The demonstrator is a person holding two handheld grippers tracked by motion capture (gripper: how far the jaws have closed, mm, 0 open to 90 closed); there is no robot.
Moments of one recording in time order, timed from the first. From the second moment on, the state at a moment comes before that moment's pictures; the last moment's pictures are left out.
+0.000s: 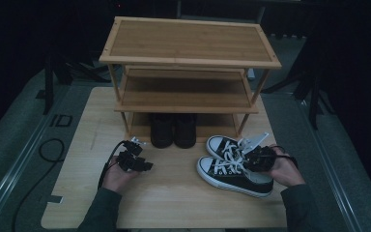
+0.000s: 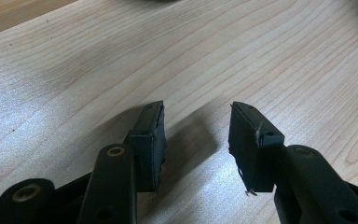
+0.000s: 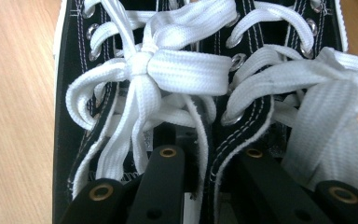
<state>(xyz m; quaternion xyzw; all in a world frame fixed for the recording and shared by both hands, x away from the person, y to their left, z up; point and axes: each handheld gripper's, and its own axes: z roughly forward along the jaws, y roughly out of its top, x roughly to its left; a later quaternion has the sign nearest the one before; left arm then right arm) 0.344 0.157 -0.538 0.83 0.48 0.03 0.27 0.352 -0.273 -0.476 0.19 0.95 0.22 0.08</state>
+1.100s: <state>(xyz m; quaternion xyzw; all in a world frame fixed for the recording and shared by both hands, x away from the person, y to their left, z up) 0.344 0.158 -0.538 0.83 0.48 0.03 0.27 0.354 -0.246 -0.429 0.13 0.96 0.22 0.09</state>
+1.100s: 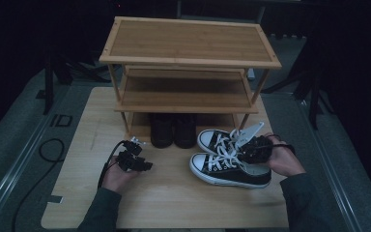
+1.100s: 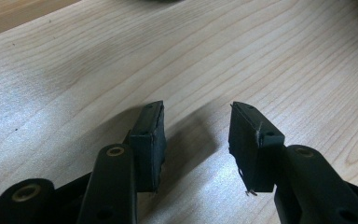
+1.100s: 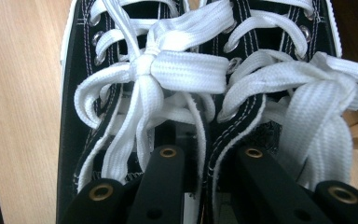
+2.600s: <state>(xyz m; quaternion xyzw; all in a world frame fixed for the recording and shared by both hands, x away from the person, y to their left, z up) 0.344 0.158 -0.538 0.83 0.48 0.03 0.27 0.358 -0.209 -0.364 0.05 0.96 0.26 0.08</state>
